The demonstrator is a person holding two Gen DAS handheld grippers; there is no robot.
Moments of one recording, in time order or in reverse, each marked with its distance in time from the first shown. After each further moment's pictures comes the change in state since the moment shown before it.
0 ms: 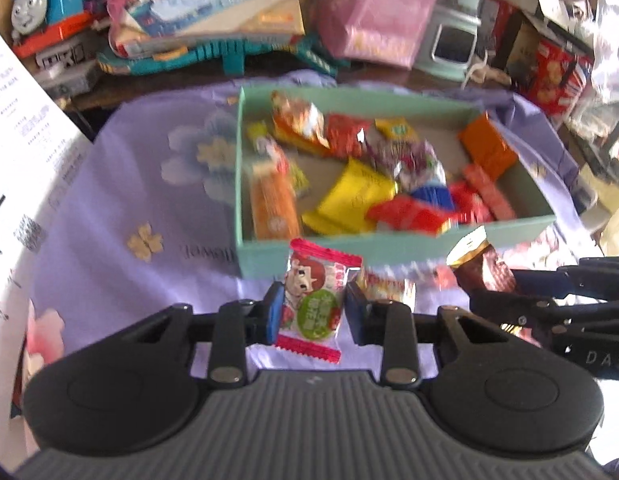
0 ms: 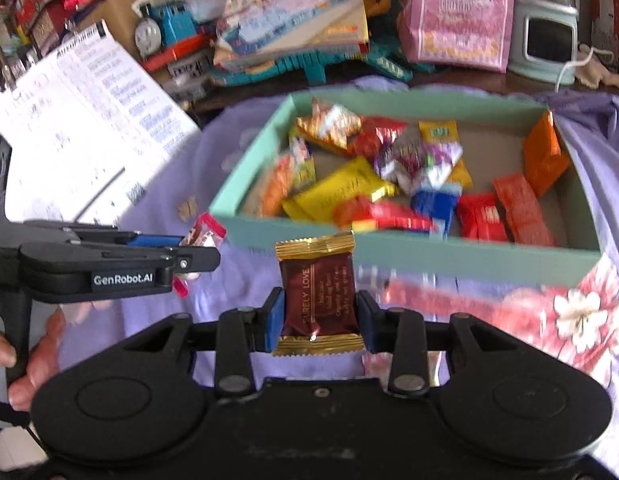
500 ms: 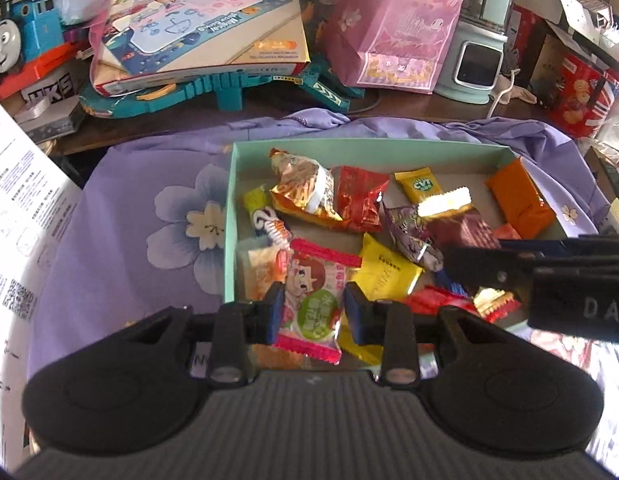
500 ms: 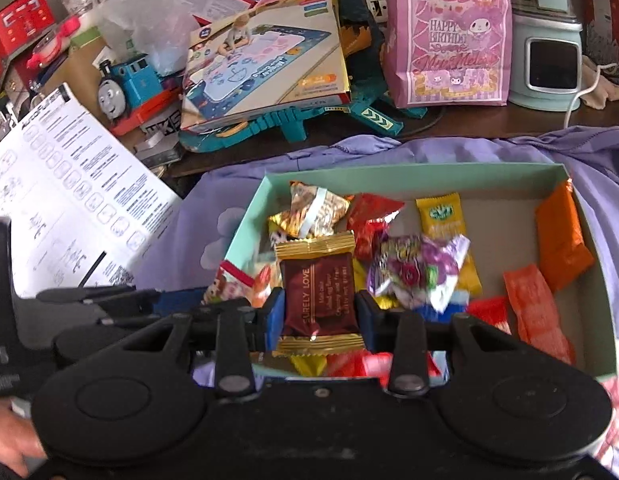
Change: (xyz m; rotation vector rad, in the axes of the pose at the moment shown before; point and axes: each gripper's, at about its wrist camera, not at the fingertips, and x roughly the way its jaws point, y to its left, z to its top) left arm 0.058 -0.009 0.080 0.009 -0.001 0.049; right arm 0.061 -0.024 0.100 0.097 -0.027 0.007
